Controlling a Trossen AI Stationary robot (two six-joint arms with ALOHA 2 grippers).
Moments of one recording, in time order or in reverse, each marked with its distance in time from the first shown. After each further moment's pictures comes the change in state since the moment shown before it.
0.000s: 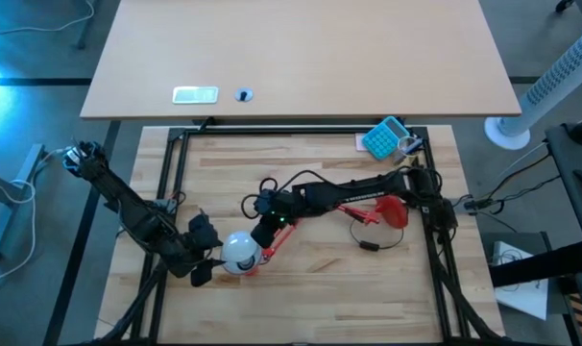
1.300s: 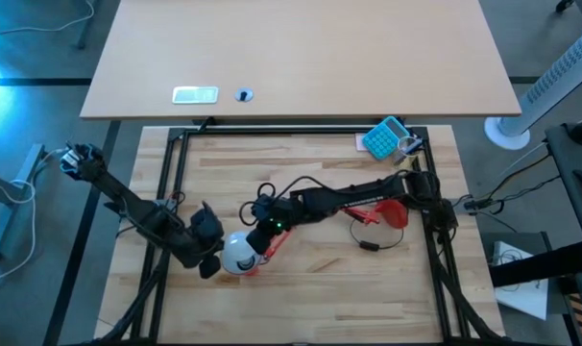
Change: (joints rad) left arm 0.119 0.000 -0.021 0.011 0.013 -0.022; right arm 0.044 0.024 0.050 0.001 0.002 0.116
